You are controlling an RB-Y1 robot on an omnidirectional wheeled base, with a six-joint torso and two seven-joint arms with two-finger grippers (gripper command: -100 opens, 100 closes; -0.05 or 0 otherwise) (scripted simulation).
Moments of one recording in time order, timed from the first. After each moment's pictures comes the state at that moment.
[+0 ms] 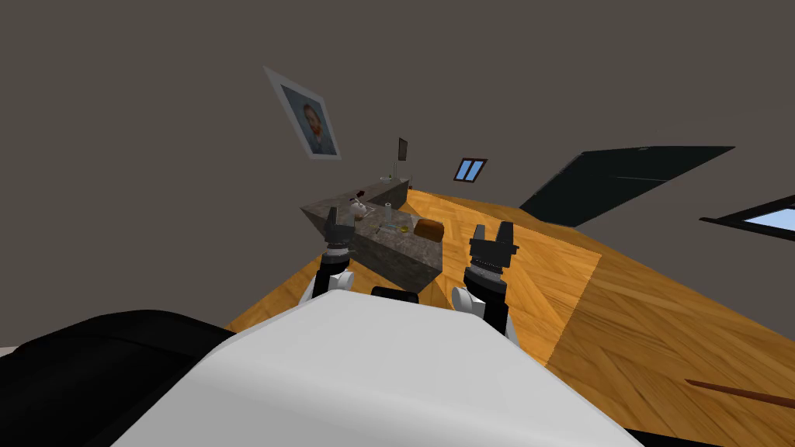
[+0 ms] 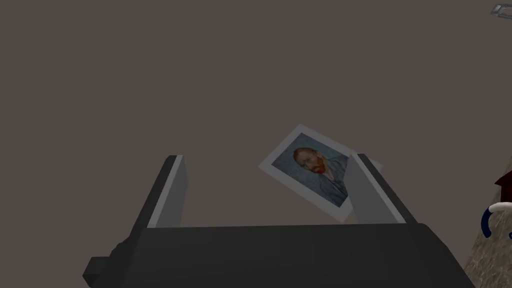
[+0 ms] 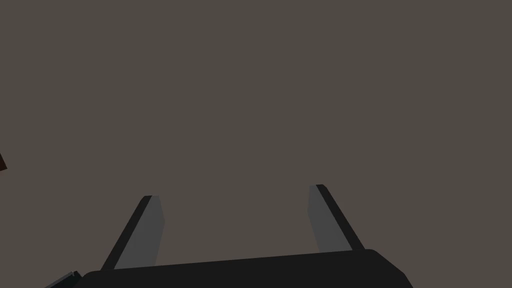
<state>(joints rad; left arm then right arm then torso) 0.51 0.00 -0.06 -2.26 -0.04 -0.56 0.17 0.51 0.04 -0.03 -2.32 0.06 -0.54 -0.05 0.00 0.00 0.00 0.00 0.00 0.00</state>
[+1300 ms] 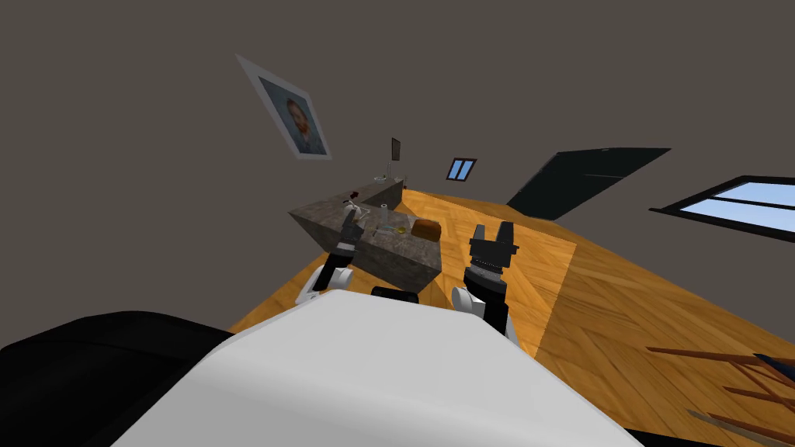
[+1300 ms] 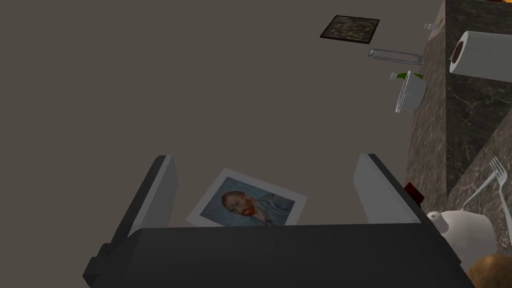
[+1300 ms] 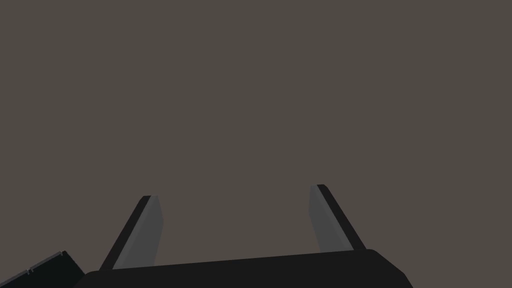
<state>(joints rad) 0.44 0.14 -0.09 -2.23 -0.05 -0.28 0.20 0.51 0.04 -0.03 -2.32 0.06 -0.54 -0.05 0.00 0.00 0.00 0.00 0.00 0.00</state>
